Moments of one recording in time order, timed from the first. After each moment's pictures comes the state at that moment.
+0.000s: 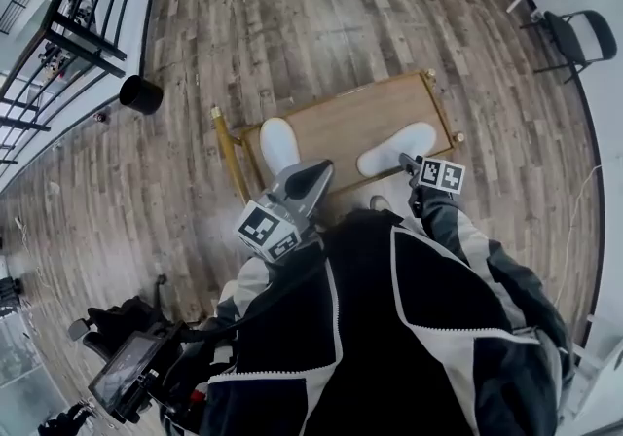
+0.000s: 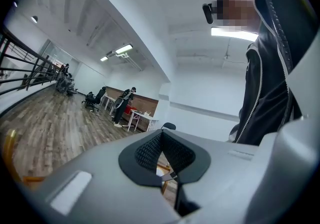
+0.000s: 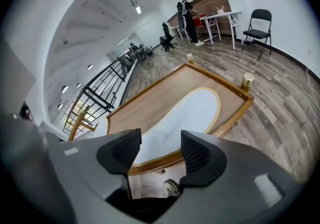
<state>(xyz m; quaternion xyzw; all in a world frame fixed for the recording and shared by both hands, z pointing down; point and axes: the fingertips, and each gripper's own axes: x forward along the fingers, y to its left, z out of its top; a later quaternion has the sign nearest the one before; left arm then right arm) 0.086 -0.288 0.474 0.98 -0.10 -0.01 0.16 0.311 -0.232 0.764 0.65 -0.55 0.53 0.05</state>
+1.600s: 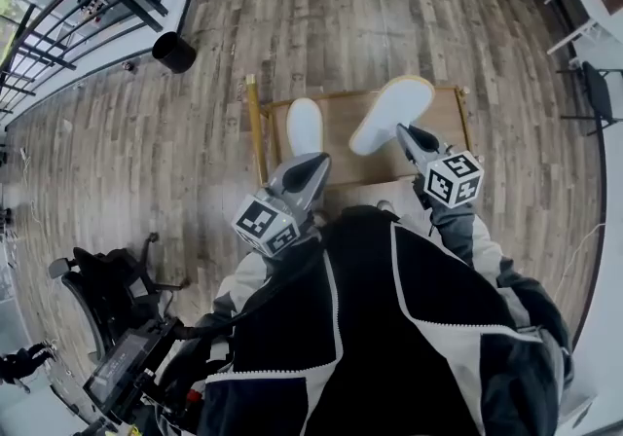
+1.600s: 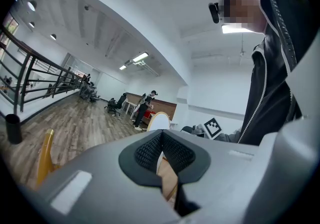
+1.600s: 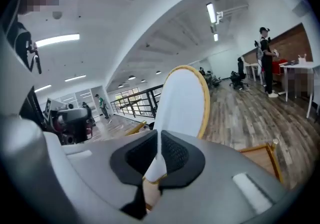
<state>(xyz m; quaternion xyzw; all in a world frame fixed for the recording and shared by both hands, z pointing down) 0.036 -0.291 0.485 0.96 -0.22 -0.02 0.16 0.201 -0.325 0.562 0.50 -0.83 0.23 0.07</state>
